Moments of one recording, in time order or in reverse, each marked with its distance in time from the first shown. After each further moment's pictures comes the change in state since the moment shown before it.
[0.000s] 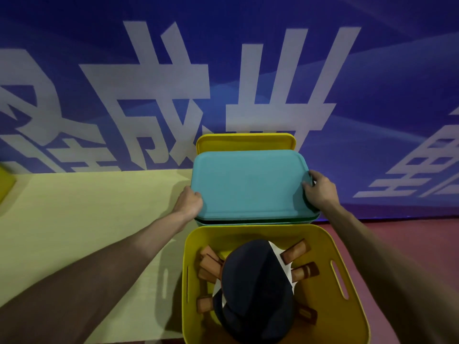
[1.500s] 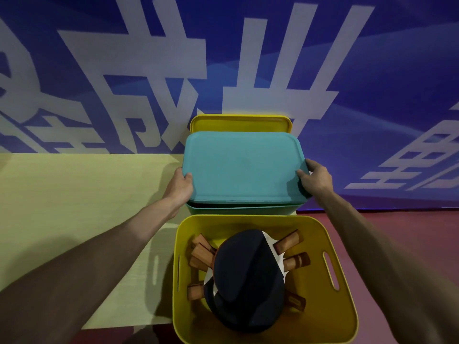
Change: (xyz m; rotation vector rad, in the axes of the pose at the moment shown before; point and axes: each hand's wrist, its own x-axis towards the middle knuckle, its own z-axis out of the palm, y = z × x) left_hand 0.012 -0.005 0.005 -0.211 0.045 0.022; right_hand 0.011 -0.002 0.006 0.202 -0.014 0.120
